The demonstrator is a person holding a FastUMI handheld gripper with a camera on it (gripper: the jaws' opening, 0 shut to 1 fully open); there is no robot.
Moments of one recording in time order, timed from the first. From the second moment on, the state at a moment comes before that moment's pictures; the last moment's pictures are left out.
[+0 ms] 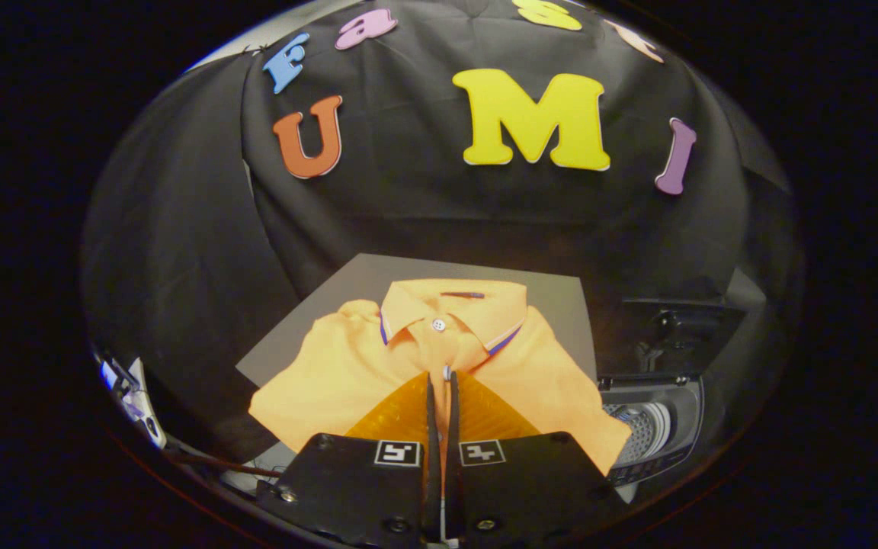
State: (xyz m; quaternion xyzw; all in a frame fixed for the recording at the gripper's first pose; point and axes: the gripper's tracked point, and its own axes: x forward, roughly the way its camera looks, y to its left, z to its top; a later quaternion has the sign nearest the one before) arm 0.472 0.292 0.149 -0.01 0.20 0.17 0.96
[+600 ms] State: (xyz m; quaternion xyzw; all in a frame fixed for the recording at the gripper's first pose) arm 0.400 0.093 0.243 0.05 0.09 0.06 0.99
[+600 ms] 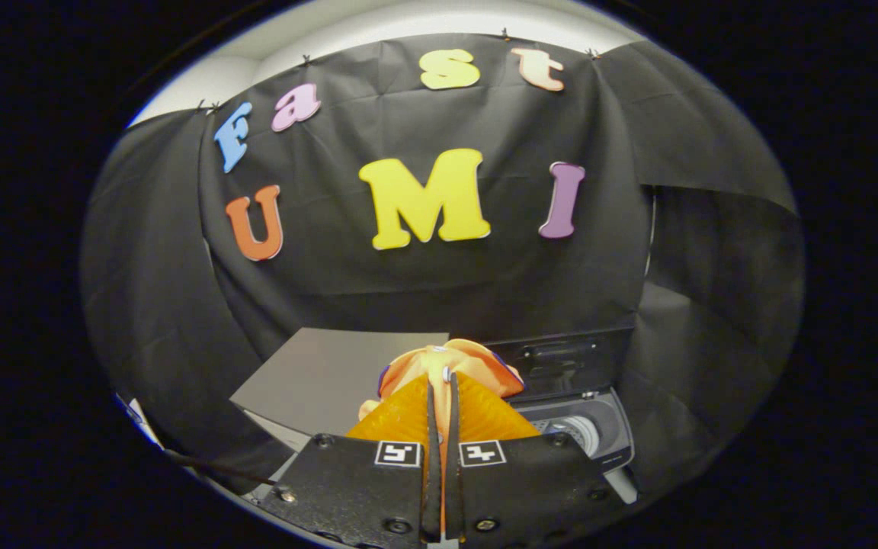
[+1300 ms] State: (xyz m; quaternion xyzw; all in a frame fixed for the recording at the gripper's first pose) arm 0.512 -0.042 0.224 0.04 0.10 0.05 0.99
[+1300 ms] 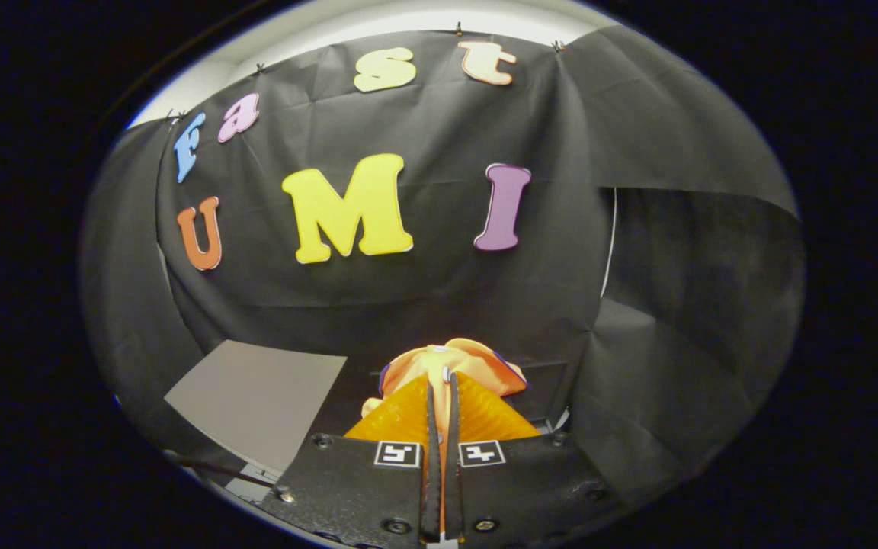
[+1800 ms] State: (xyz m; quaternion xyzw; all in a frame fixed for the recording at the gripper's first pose) arm 0.605 -0.059 0.077 0.00 0.20 0.10 0.98
